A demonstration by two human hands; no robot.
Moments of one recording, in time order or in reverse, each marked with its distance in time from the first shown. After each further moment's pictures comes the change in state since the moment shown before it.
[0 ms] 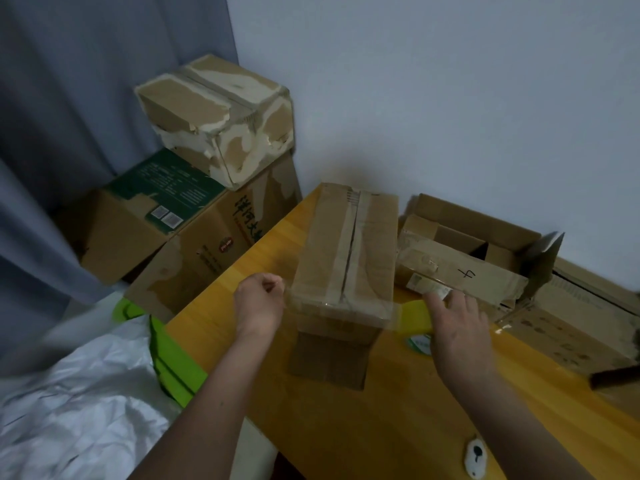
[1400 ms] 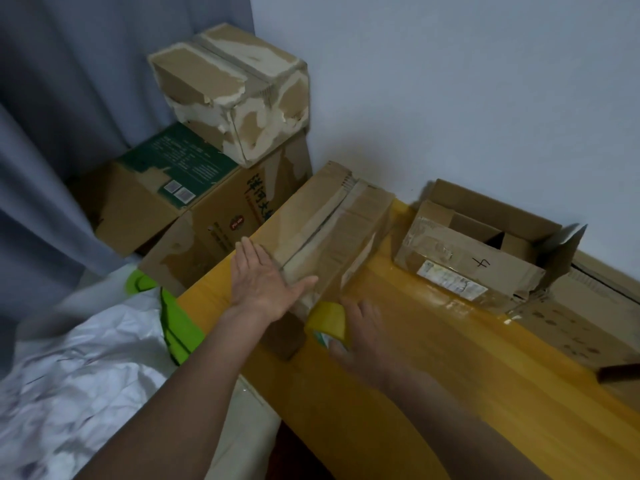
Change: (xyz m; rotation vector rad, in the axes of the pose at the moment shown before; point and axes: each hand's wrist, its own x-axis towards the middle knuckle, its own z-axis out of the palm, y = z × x) left_hand 0.016 -0.018 -0.007 0.959 -0.280 0.095; right_hand -0.014 -0.098 0.051 0.599 -0.233 -0.403
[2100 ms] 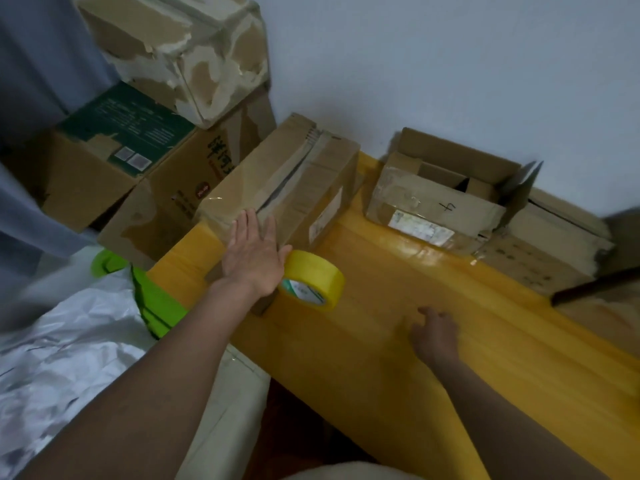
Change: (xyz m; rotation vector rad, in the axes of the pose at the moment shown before) left_hand -0.021 0.015 0.023 0.148 -0.004 0.274; right_hand -0.089 0.121 0.014 0.031 0.054 0.893
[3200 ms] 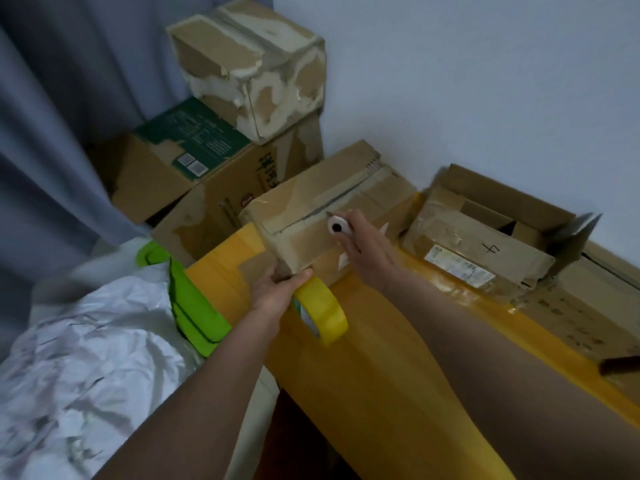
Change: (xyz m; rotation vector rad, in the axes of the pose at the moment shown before) left_hand -0.013 -0.010 0.040 -1.662 0.100 -0.528; right_hand -0.018 -0.213 -0.066 0.234 0.010 -1.037
